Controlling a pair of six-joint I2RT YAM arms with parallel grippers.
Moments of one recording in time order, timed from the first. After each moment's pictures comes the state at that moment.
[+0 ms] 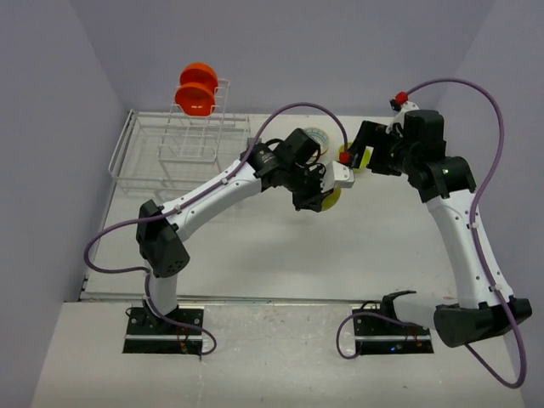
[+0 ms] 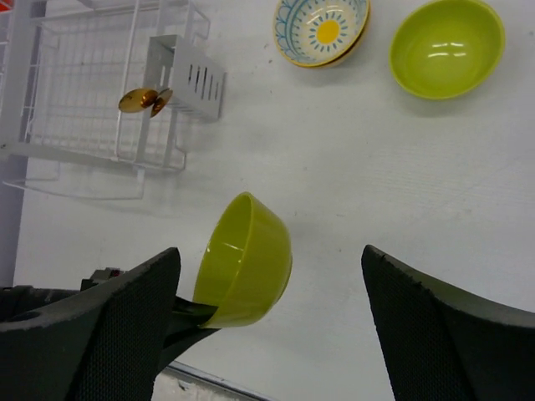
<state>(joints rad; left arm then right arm) -0.89 1.88 1.88 -0.86 0.50 0.45 0.21 1.22 1.50 -0.86 -0.18 0.40</state>
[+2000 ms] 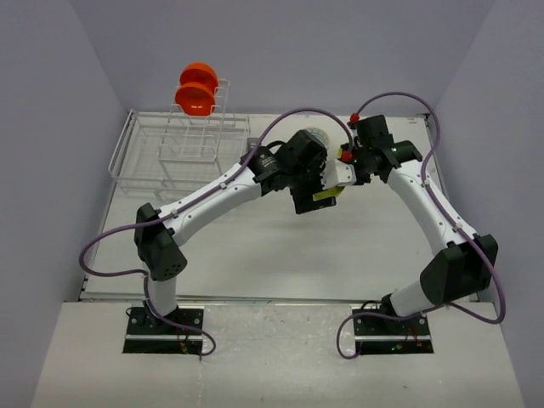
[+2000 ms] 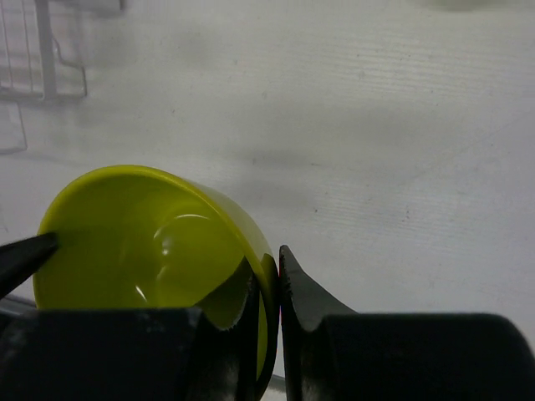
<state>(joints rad) -0.93 1.90 1.94 -0.89 0.12 0.55 0.32 1.49 1.44 -0.91 -0.10 0.35</state>
